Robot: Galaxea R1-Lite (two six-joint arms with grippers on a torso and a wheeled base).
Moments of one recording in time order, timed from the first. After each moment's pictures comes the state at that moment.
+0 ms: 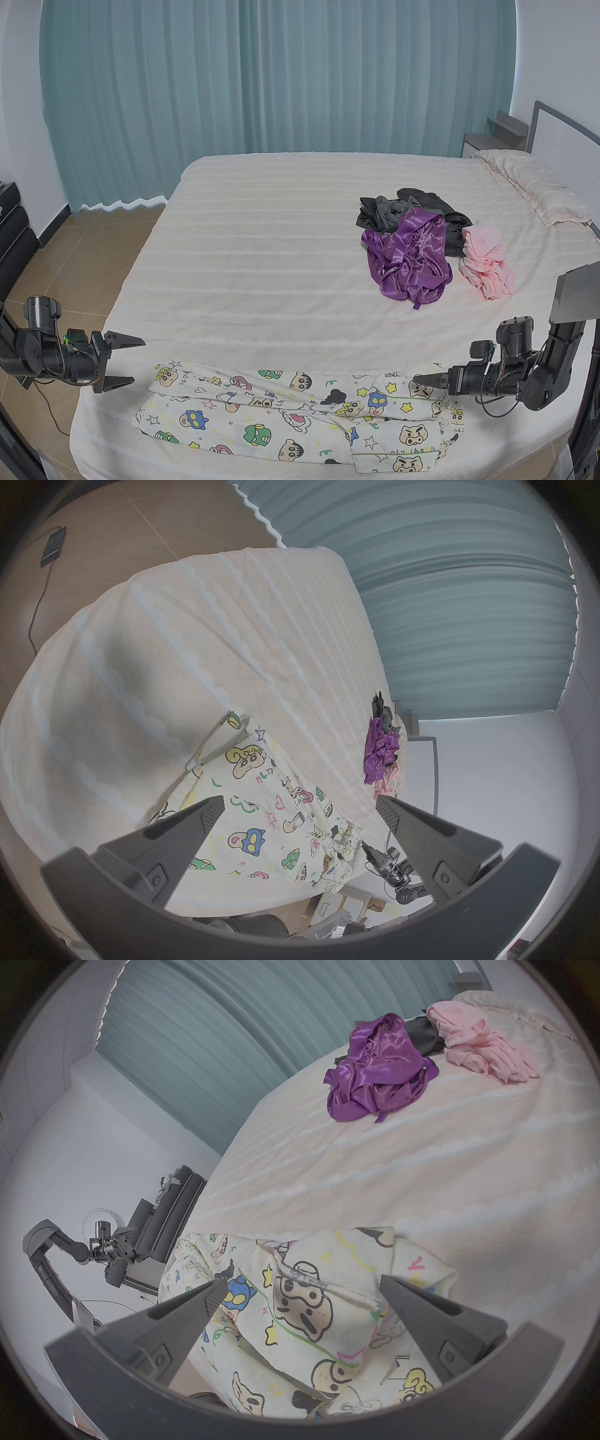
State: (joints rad) left arm 0.35 1.88 -0.45 -0.48 -0.84 -0.61; right arm 0.15 2.21 -0.27 -1.21 0.49 0.32
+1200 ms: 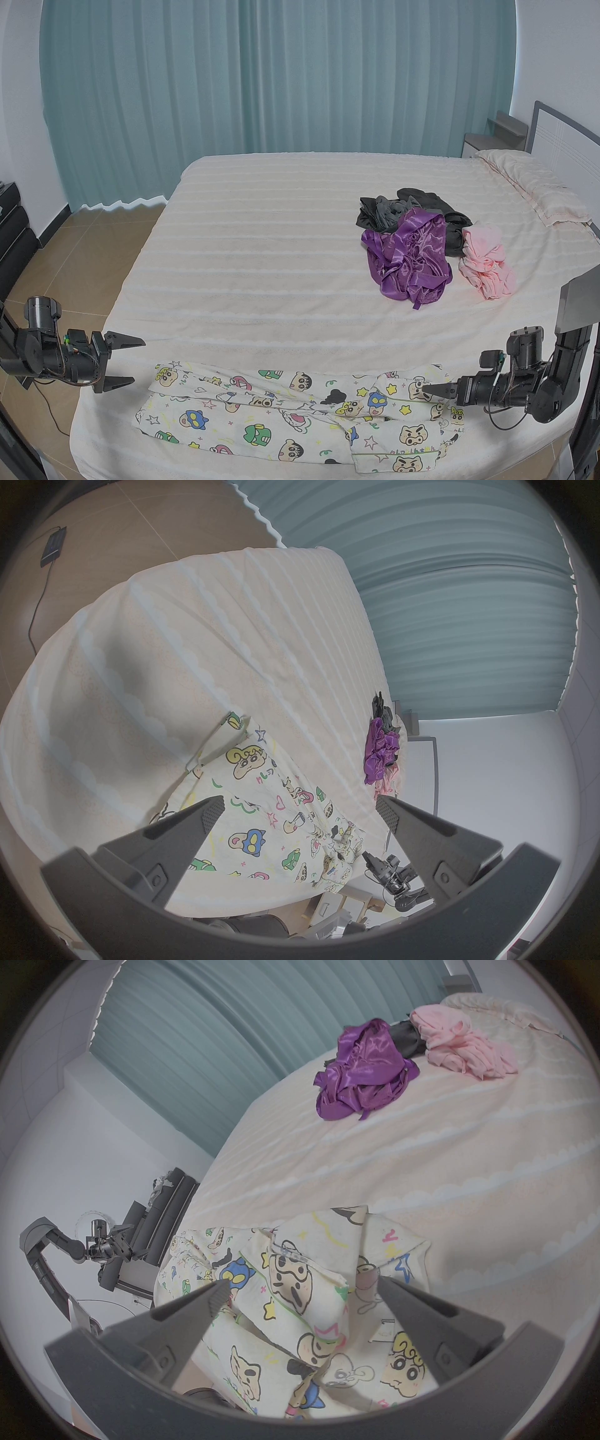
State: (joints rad) left arm 0.36 1.88 -0.45 -0.48 -0.84 -0.61; right arm 0.14 2.18 -0.10 -1.36 0.45 0.33
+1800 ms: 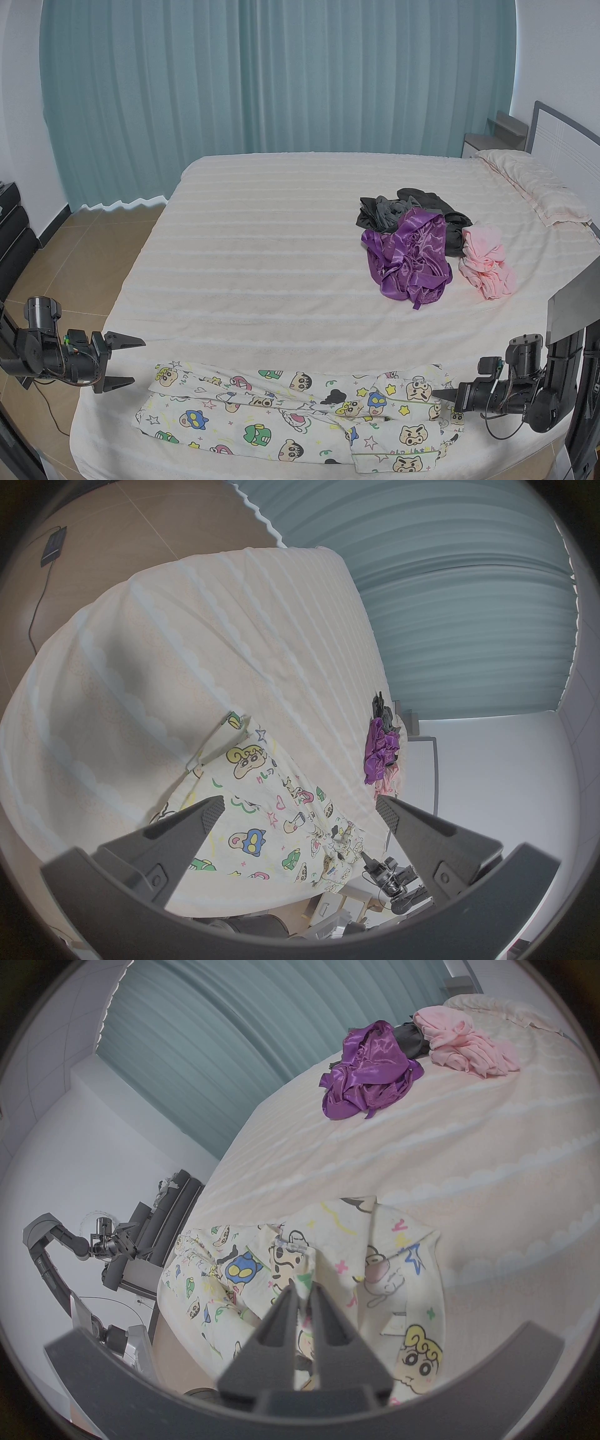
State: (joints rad) left arm 0.36 1.88 -0.45 -0.48 -0.84 -0.61; right arm 0.16 2.27 -0.04 -1.54 0.45 0.36
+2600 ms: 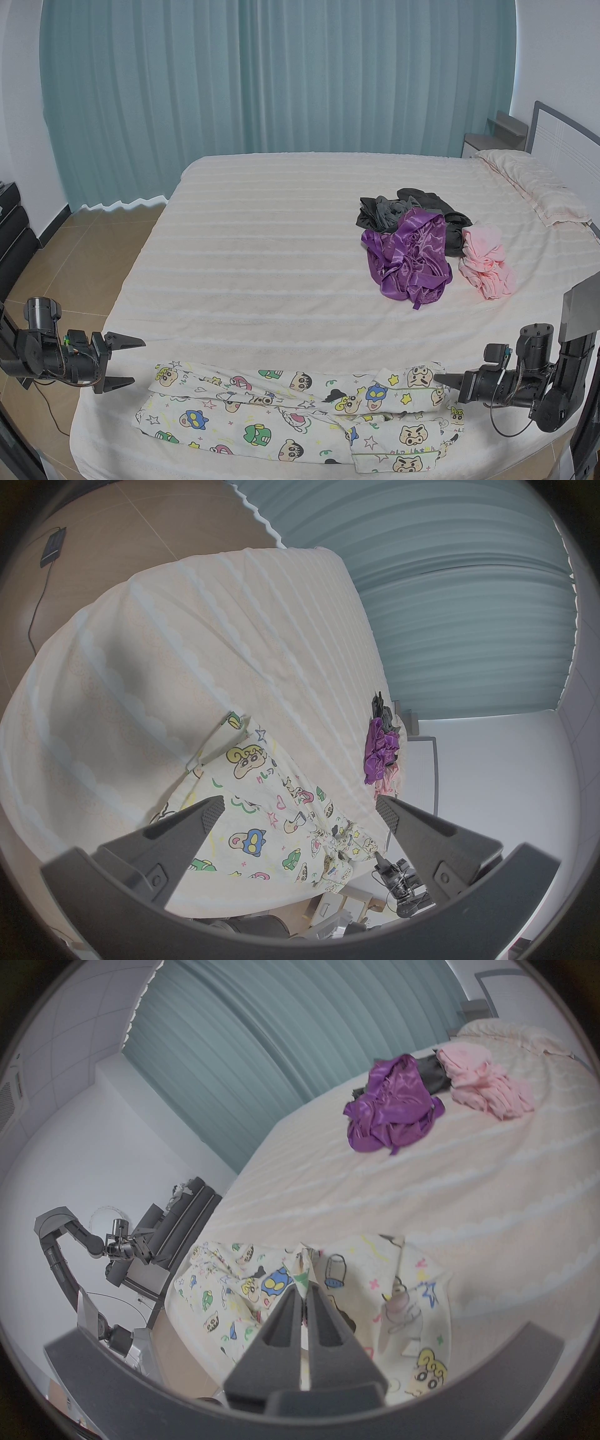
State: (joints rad) left arm 0.36 1.88 -0.44 -0.49 -0.84 -0.61; right arm 0.19 2.13 -0.05 -1.55 0.44 0.36
